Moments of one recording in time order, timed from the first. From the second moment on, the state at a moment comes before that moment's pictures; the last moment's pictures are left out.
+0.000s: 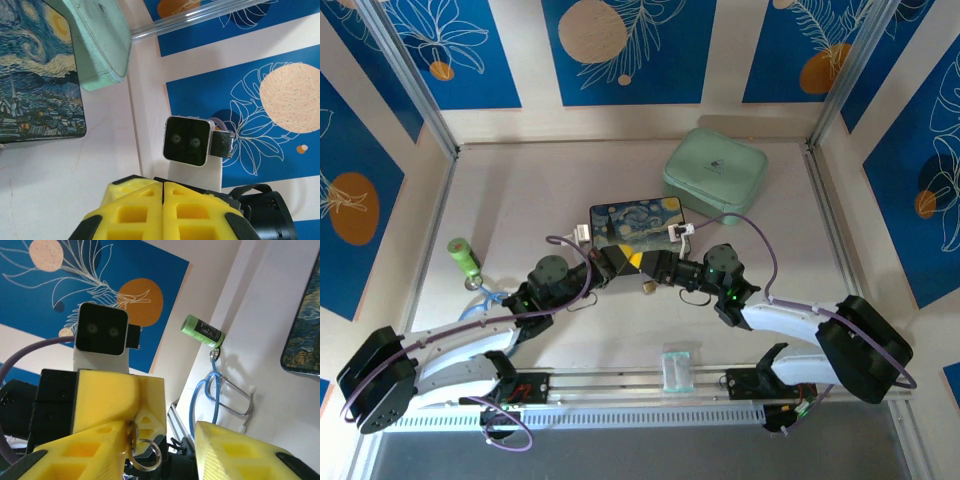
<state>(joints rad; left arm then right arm) -0.88 1.06 0.46 0.53 0.05 -1.29 0.74 1.26 0.40 0.86 -0.51 1.17</state>
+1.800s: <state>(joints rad) -0.98 1.45 0.61 0.09 -0.14 -0.90 0.62 0.87 0.34 -0.14 -0.28 1.10</state>
